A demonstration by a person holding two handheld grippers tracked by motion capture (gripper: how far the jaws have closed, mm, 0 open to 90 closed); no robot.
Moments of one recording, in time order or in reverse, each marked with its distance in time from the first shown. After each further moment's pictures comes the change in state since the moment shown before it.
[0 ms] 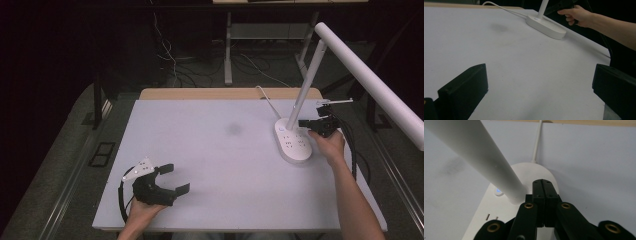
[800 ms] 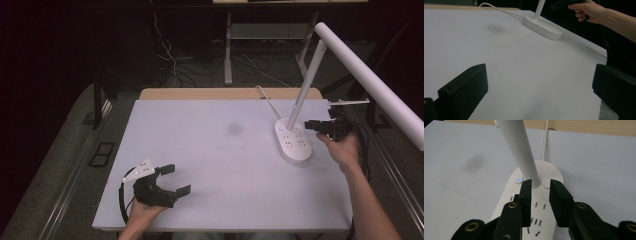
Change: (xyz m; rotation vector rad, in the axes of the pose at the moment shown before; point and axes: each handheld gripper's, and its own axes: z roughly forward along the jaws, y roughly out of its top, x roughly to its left) left arm -0.005 0.001 0.000 -0.007 -0.017 0.009; right arm 0.022 -0.005 -0.053 -0.039 -0.010 -0.019
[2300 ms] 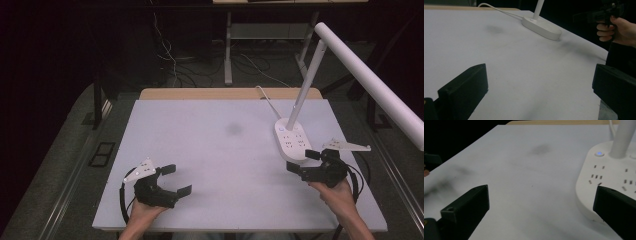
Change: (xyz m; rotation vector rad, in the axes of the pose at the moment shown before) left arm -0.002 0.000 0.001 -0.001 -0.003 0.004; right arm 0.092 -0.091 -0.046 -0.136 0.217 -0.063
